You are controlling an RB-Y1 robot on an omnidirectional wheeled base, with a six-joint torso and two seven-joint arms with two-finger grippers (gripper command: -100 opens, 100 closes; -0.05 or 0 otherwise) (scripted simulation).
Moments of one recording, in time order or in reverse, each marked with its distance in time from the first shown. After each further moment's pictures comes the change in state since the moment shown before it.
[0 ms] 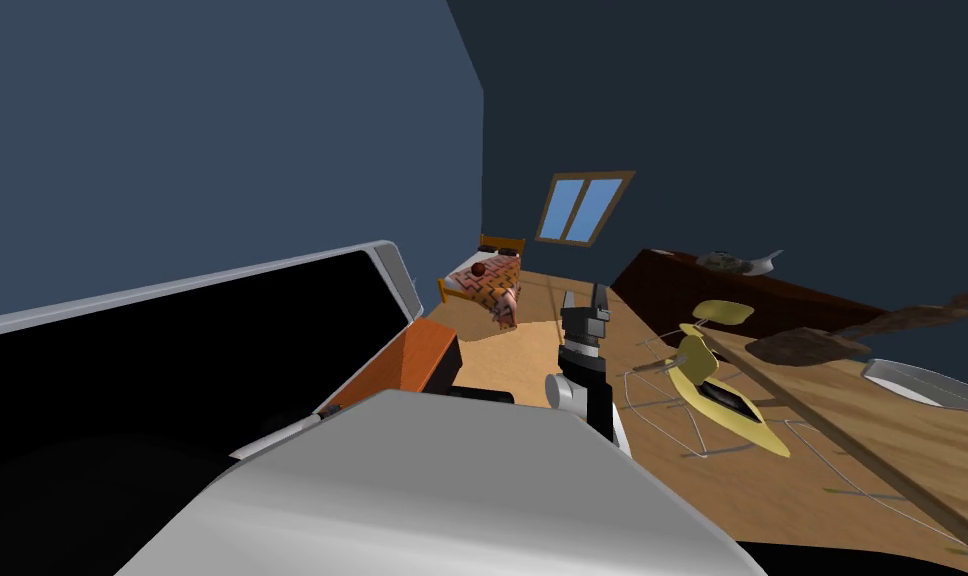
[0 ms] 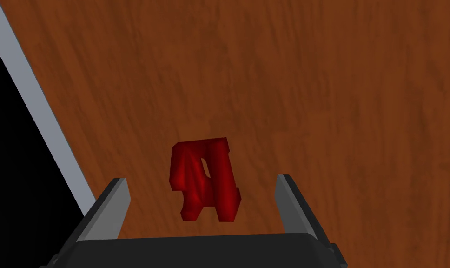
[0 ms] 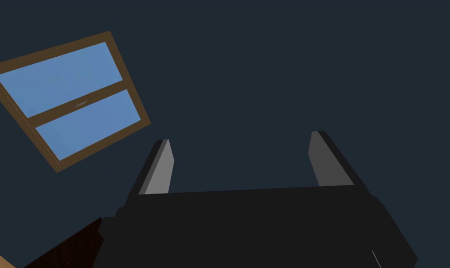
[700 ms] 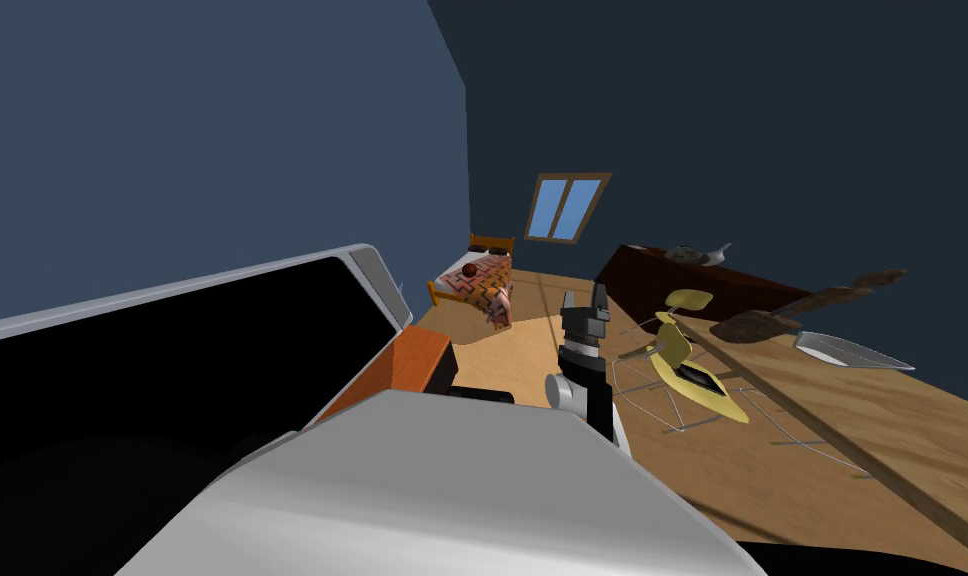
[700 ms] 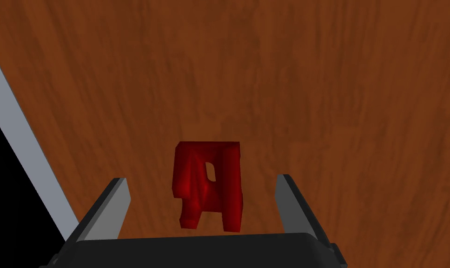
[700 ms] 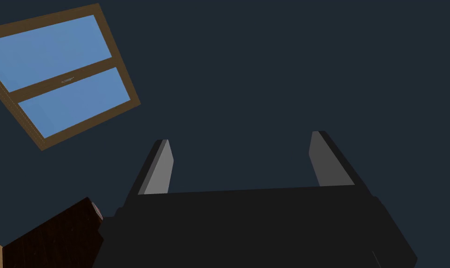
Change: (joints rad) left arm 0.002 0.014 0.014 0.162 0.105 0.080 0.079; right arm 0.000 0.000 0.000 0.000 0.000 0.000 0.000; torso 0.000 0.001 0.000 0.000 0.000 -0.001
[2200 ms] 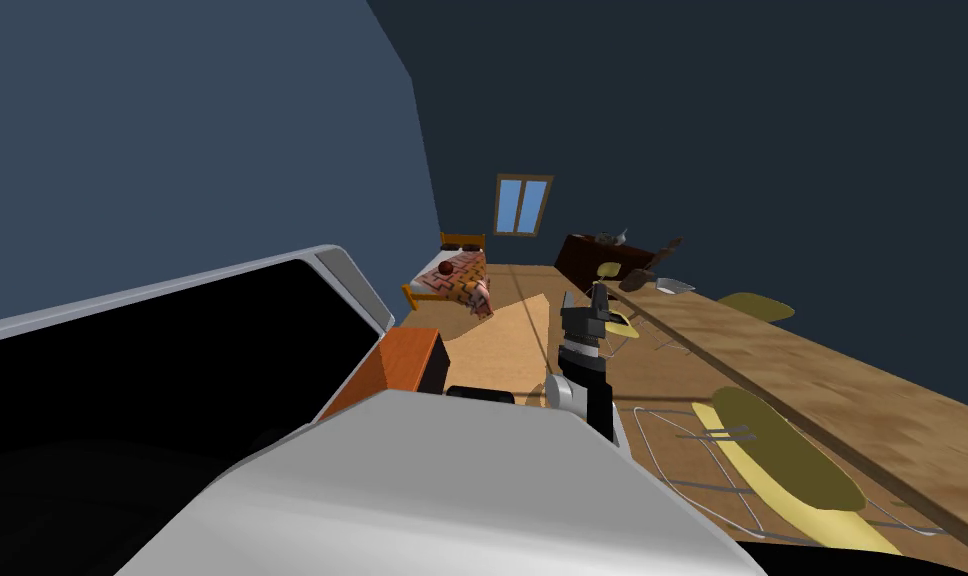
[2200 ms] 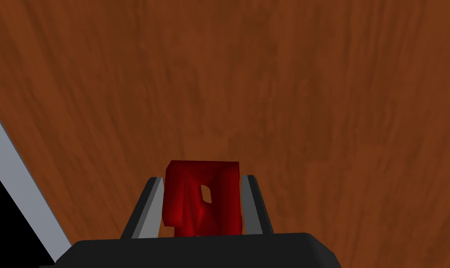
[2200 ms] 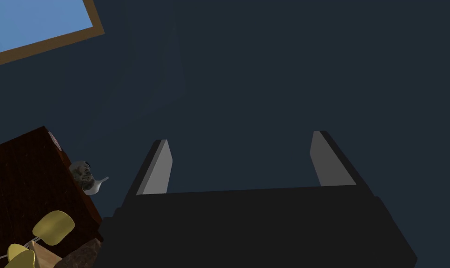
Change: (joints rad) left arm -0.142 -0.065 0.053 0.211 -0.084 0.005 0.169; right arm 0.000 0.000 0.000 0.000 0.000 0.000 0.000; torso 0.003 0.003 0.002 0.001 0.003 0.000
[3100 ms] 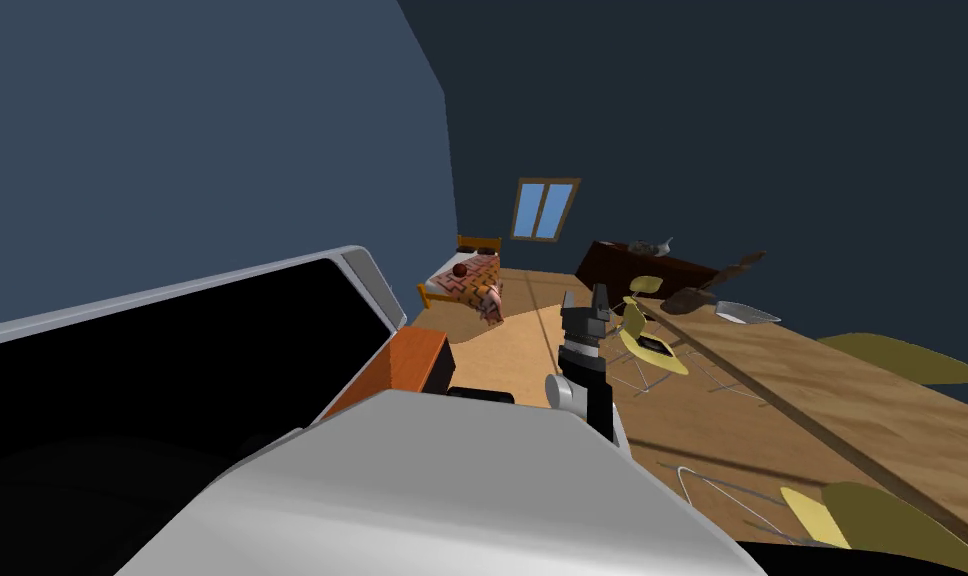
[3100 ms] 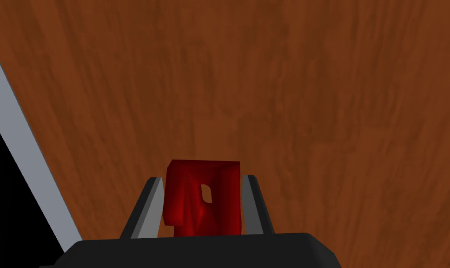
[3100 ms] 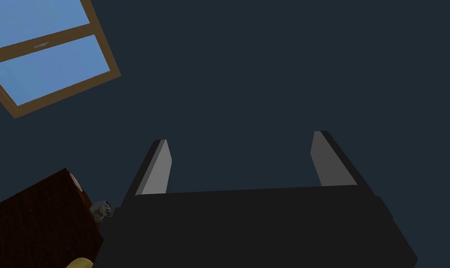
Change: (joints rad) left arm 0.069 0.034 -0.026 -0.094 0.051 0.000 -0.083; right arm 0.000 0.000 0.000 0.000 0.000 0.000 0.000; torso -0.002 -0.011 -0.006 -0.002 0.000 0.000
